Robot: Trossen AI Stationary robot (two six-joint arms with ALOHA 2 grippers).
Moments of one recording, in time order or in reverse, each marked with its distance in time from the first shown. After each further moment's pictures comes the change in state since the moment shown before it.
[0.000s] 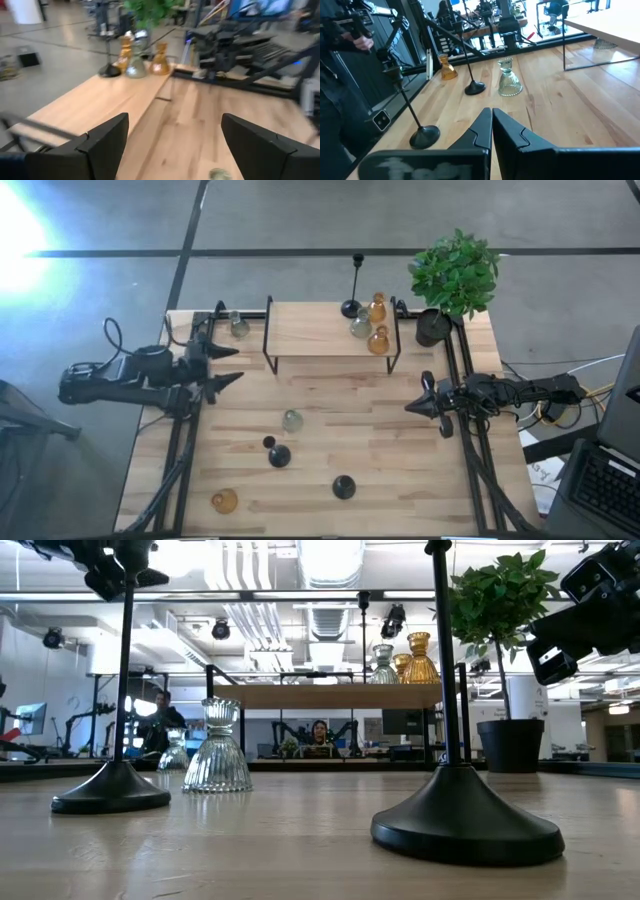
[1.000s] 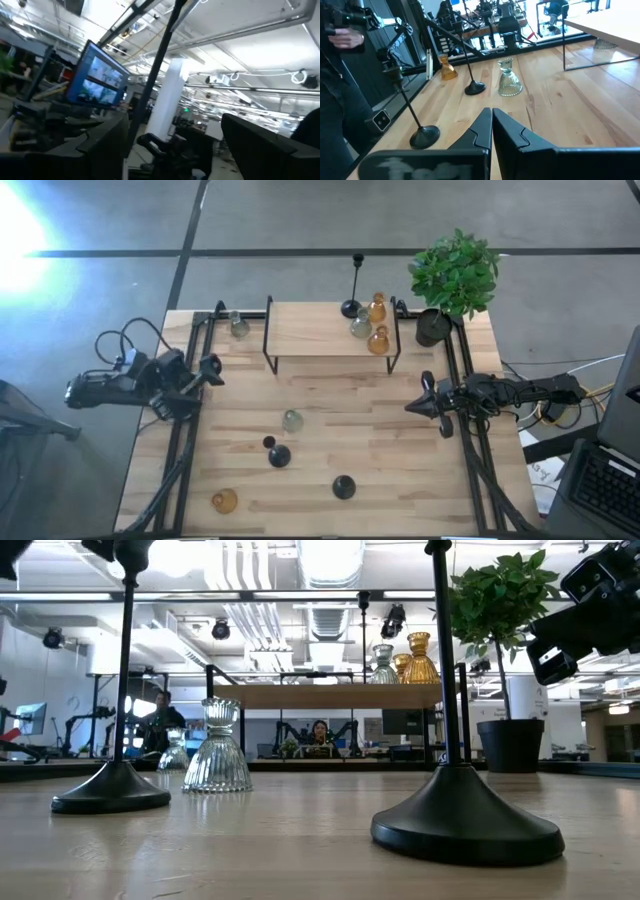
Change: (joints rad) left arm 0.000 -0.159 -0.269 0.784 0.649 -0.420; right arm 0.000 0.000 0.000 0.000 0.000 0.000
